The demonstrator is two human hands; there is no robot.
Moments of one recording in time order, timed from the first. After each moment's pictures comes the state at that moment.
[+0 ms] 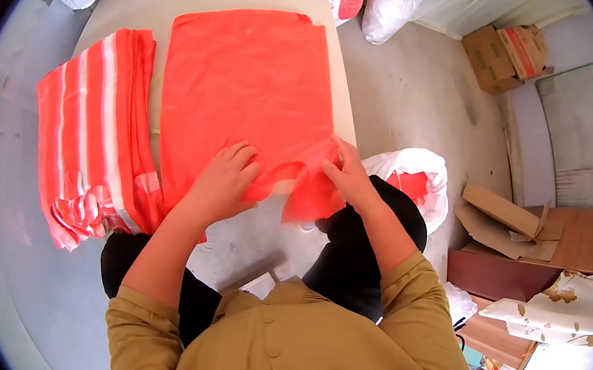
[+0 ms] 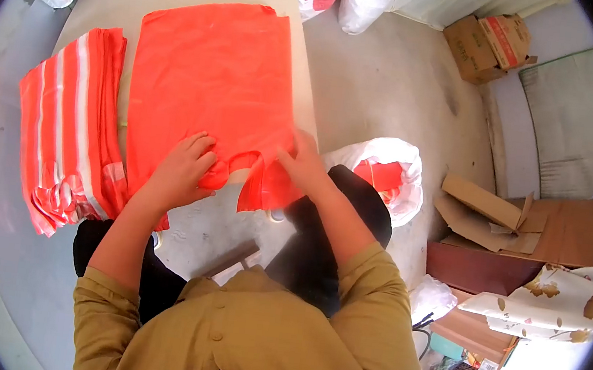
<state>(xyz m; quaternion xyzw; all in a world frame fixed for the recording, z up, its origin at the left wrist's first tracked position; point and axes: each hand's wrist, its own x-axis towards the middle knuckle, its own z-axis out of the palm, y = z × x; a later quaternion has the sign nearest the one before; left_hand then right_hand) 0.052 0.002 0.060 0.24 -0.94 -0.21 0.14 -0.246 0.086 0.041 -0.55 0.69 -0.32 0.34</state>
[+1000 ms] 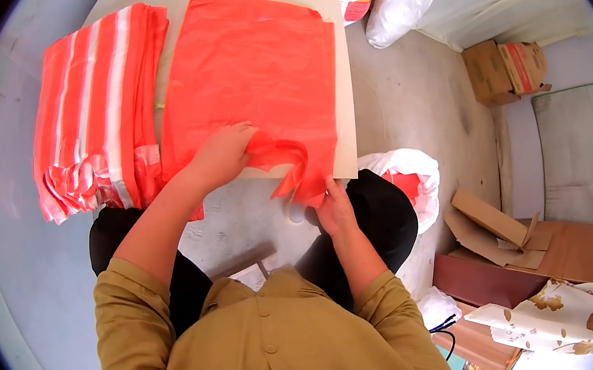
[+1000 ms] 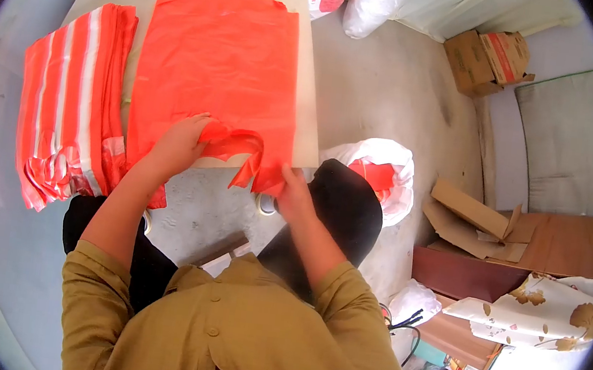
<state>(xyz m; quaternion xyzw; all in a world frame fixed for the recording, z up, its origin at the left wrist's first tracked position) 0.047 -0.003 0.052 0.36 -0.85 -0.32 0.22 -0.190 0.147 0.017 -0.11 0.46 -0.64 0.60</state>
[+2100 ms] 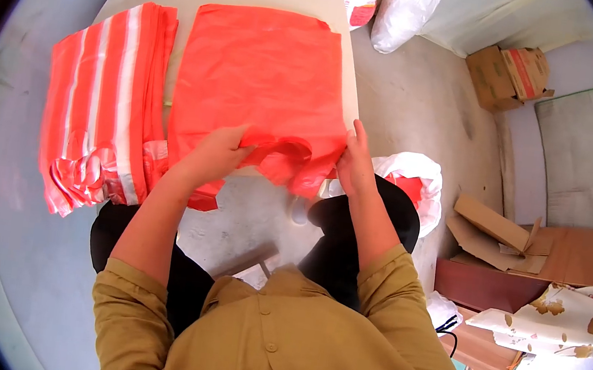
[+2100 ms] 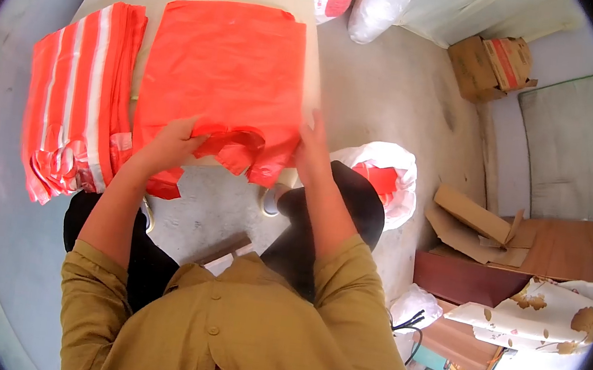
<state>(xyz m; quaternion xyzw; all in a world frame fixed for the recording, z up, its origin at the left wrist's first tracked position) 0.066 -0.001 0.093 0.37 -0.72 -0.55 0.20 -0.214 0.077 0.061 -0.22 0.52 -0.63 0.54</state>
